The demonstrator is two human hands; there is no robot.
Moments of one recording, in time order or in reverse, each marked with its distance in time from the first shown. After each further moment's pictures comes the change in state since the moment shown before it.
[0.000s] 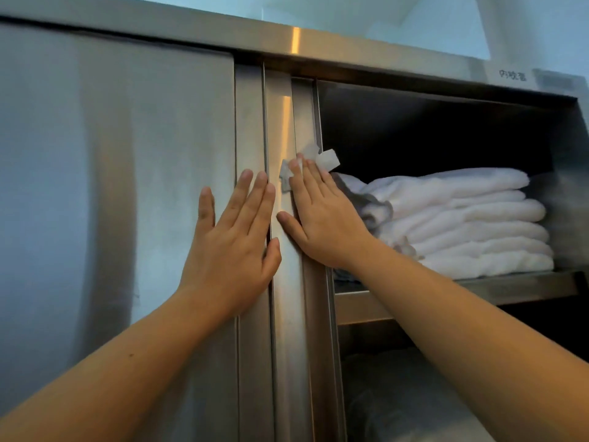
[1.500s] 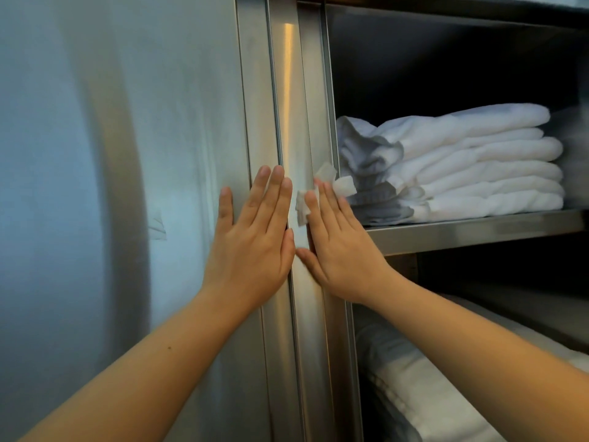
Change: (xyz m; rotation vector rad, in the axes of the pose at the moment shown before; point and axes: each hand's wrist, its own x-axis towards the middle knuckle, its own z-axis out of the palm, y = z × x) left_hand -0.058 0.019 0.006 -0.044 -0.011 0.036; right_hand -0.100 -0.042 0.026 0.039 -0.092 -0.027
